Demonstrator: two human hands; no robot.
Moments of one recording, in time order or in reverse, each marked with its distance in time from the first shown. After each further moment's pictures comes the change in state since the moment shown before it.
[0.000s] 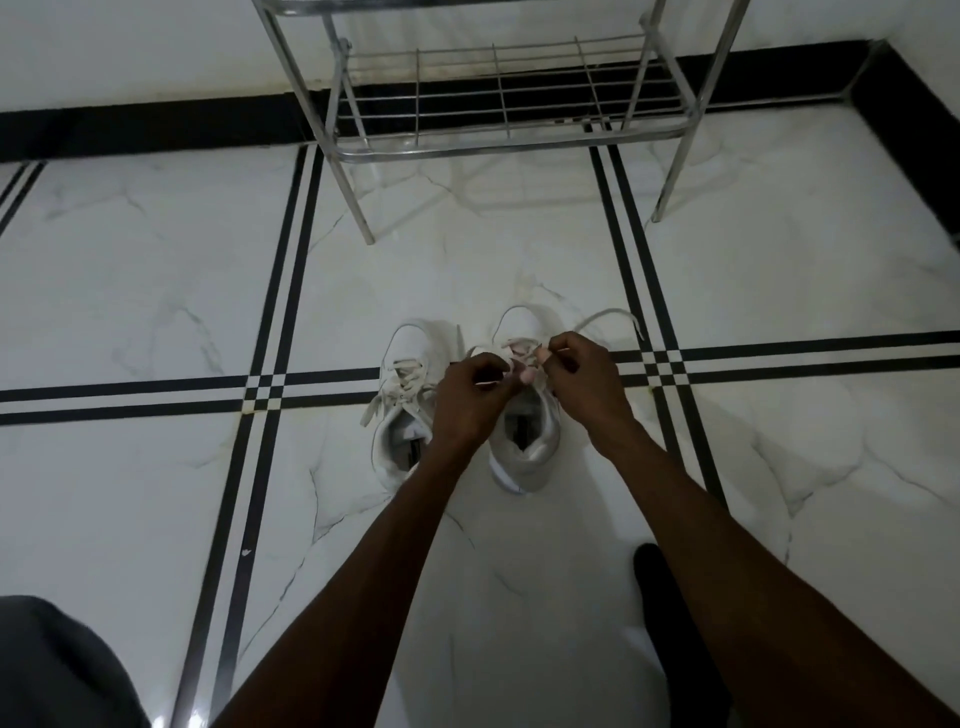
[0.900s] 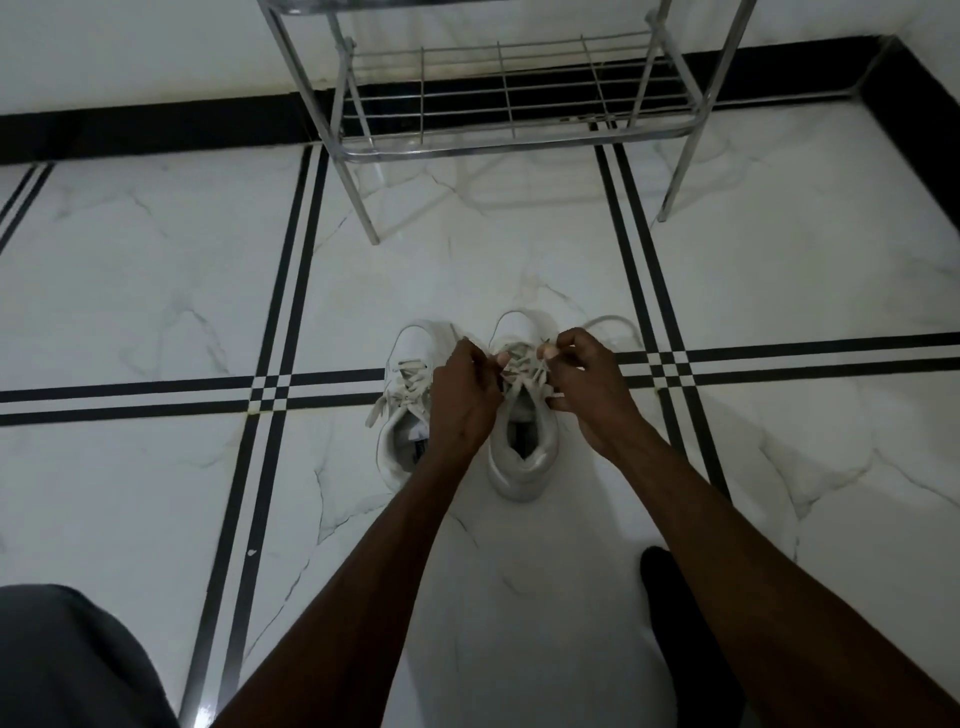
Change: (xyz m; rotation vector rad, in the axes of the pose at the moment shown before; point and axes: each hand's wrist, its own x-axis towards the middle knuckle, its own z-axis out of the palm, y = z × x) left_hand 0.003 -0.002 -0.005 0.251 0.168 0.009; right_hand -0.009 -0.002 0.001 0.297 -0.099 0.065
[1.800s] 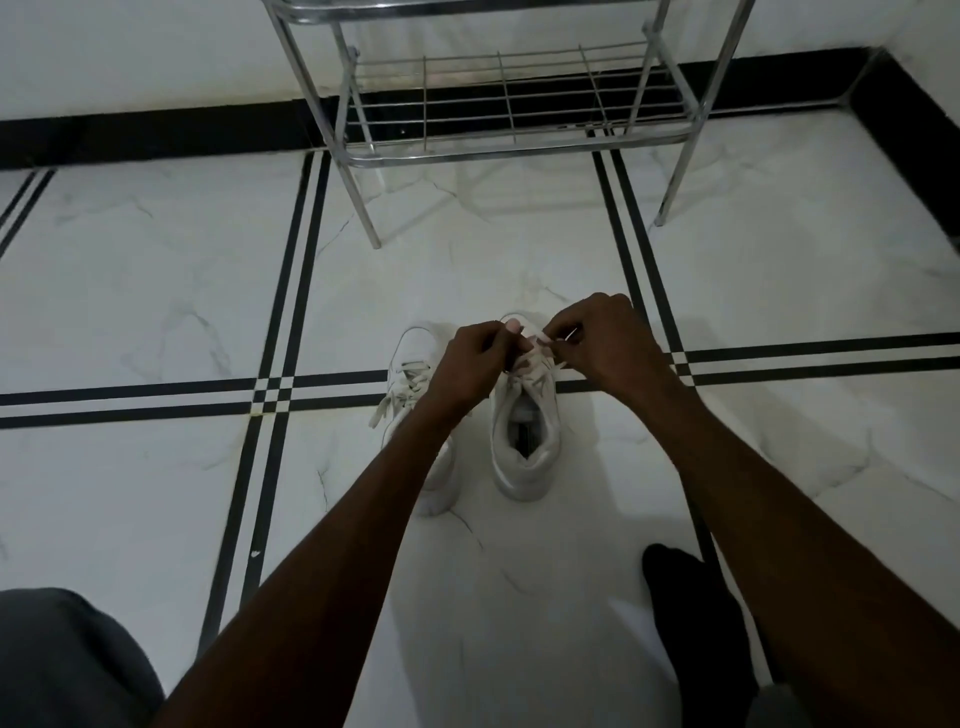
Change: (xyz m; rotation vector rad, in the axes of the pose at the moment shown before) left_hand 0.032 0.022 -0.020 -0.221 -0.337 0.074; right_hand 0.021 -0.049 -0.025 -0.855 -0.064 -0.450
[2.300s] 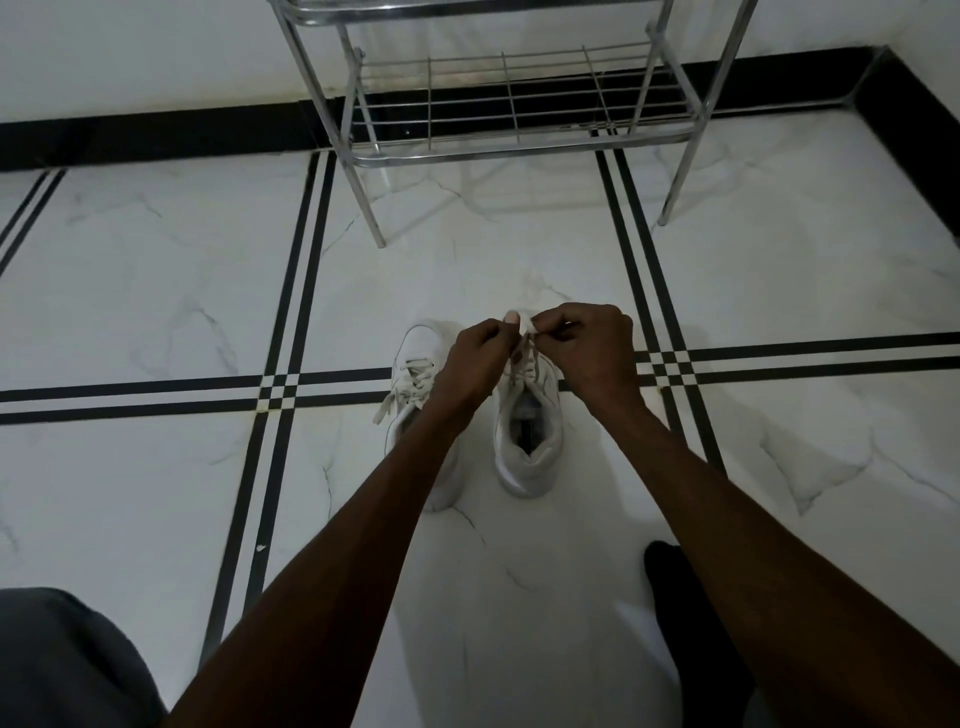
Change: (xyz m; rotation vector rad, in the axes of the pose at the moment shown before) left_hand -0.008 0.010 0.005 -0.129 0.032 -0.165; right_hand -0.013 -0.020 0.027 0.394 0.291 0.096
